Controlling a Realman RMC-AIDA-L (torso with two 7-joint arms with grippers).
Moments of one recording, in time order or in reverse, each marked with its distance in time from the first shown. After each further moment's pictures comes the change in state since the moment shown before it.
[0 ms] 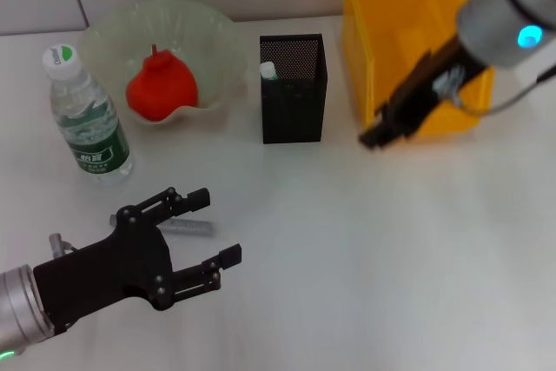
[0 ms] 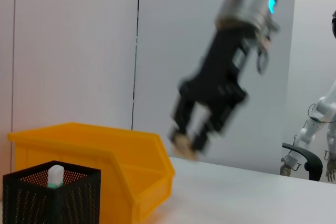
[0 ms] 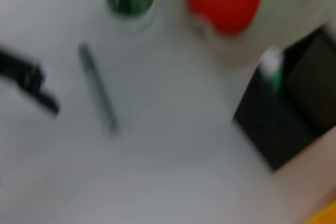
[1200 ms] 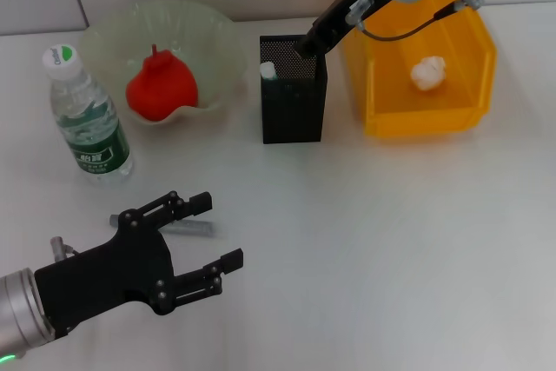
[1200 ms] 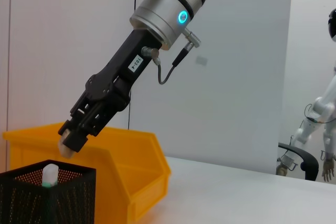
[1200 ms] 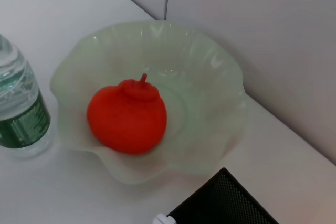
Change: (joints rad) left arm 0.002 0.000 0.008 -0.001 0.000 0.005 0.000; right arm 0.183 0.001 0.013 0.410 -0.061 0.512 0.001
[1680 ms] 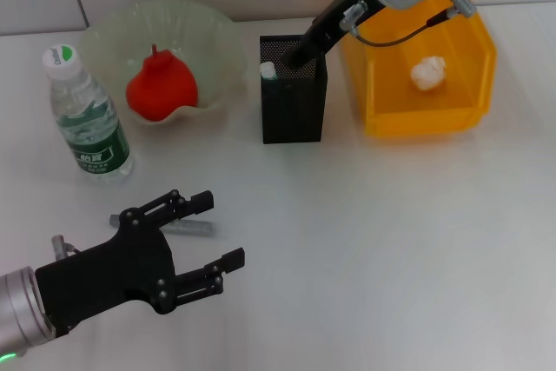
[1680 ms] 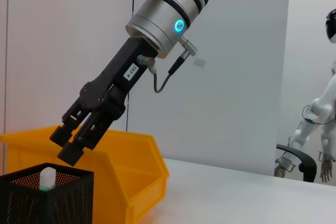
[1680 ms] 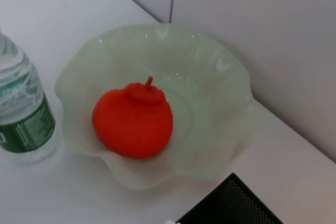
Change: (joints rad) left arm -0.004 0.000 0.000 0.000 0.000 0.005 0.000; right arm -0.010 0.003 -0.014 0.011 0.027 0.029 -0.002
